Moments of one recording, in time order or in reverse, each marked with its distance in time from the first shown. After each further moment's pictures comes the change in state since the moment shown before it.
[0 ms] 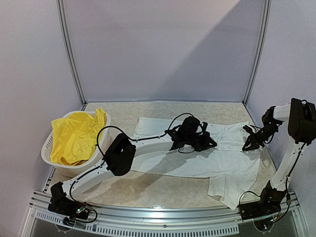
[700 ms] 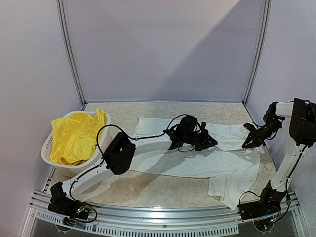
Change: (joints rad) left arm 0.026 -0.011 -0.042 0.109 0.085 -0.182; right arm 0.000 -0.049 0.052 -0.260 -0.132 0.001
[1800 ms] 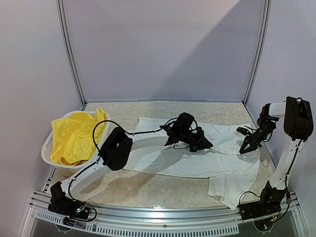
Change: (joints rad) left arm 0.033 -0.067 -0.081 -0.122 0.131 -0.152; right arm 0.043 0.134 0.064 -0.047 0.072 -0.247
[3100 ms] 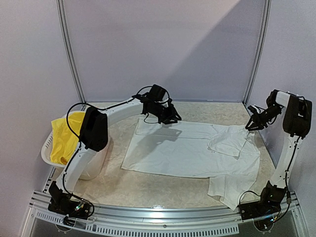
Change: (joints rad) left arm 0.243 -0.267 -0.090 -0.470 -0.215 0.577; right arm -0.090 0.135 0.445 0.068 0.012 0.196
